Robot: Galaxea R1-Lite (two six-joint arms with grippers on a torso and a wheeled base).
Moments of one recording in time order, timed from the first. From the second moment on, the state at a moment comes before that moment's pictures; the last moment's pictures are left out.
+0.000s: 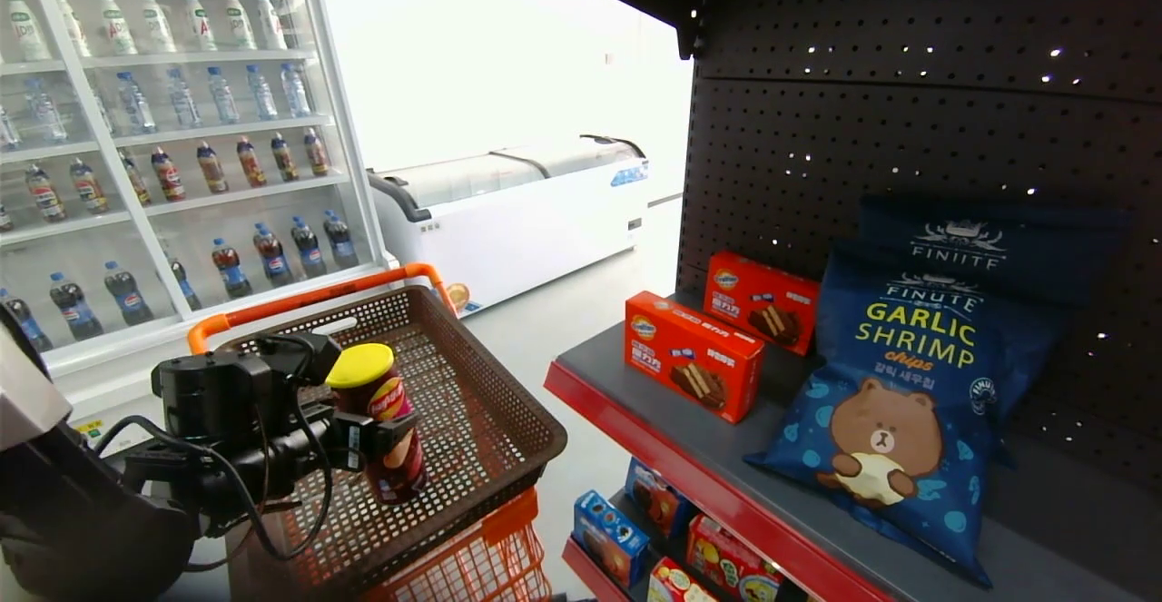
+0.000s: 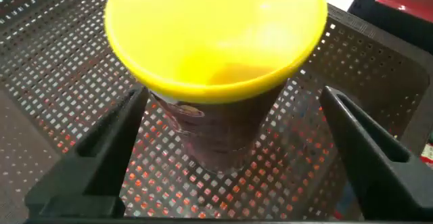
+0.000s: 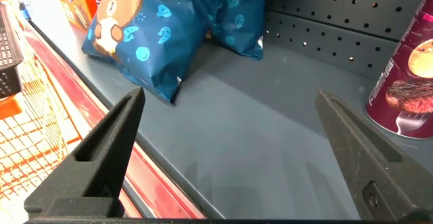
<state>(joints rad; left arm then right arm) -0.03 1.96 -0.43 -1.10 -0.15 0.07 0.00 0.00 0.00 -0.01 -0.01 -0.01</state>
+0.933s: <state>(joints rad) -0.05 2.16 -0.38 -1.36 -0.09 0.07 0.00 0.00 0.00 -0.01 -0.01 -0.01</state>
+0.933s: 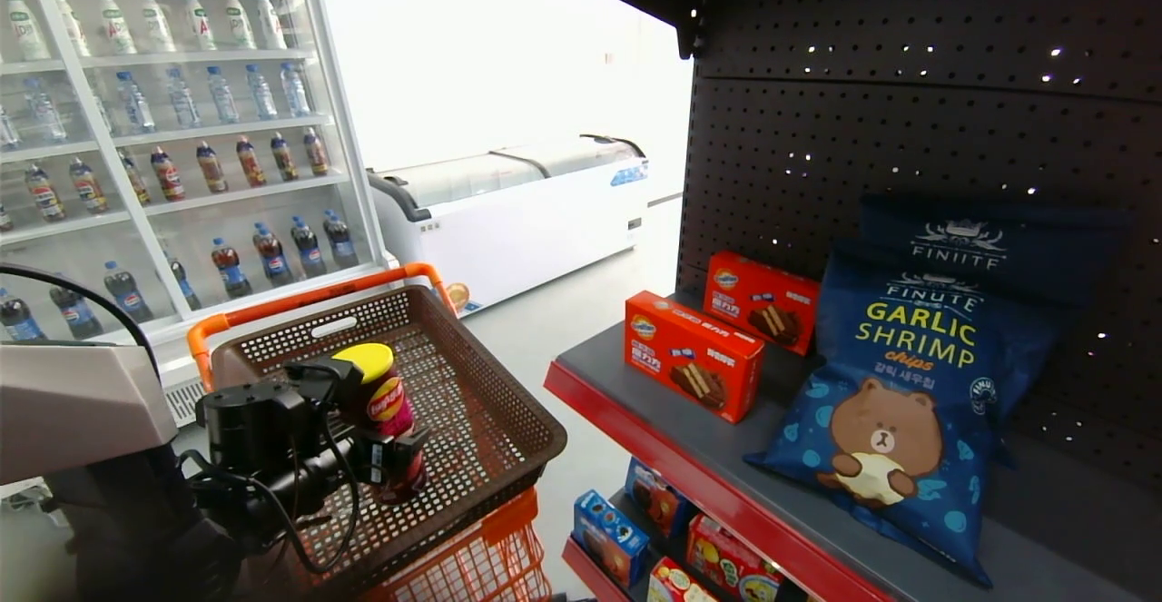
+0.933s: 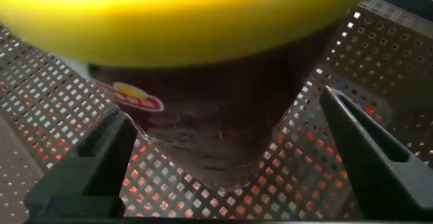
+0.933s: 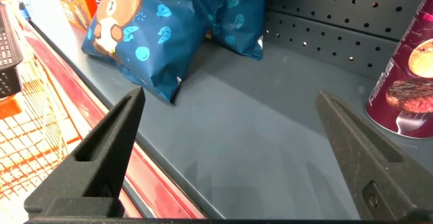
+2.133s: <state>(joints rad) -0.06 1.71 -0.50 -0.69 -0.08 0.06 0.00 0.00 0.00 -0.01 -0.01 -0.01</state>
